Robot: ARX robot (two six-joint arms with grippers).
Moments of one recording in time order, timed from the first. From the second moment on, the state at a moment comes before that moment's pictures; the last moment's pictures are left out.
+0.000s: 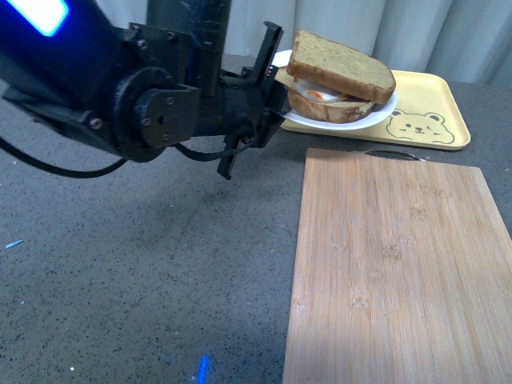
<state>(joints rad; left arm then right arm) -0.41 2.36 1.32 0.64 0.23 -1.34 0.00 0.00 0.00 0.00 0.00 0.00</state>
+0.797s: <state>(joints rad) -0.47 2.59 1.70 0.42 0.19 -1.33 0.00 0.00 0.00 0.00 0.00 0.00</state>
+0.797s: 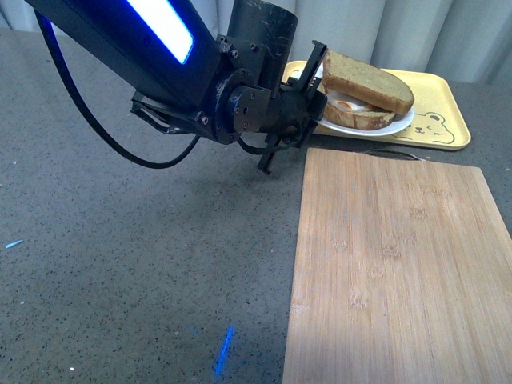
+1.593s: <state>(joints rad) -0.48 2.17 0.85 1.21 -0.40 -0.43 0.00 0.00 0.00 0.00 0.00 0.00</state>
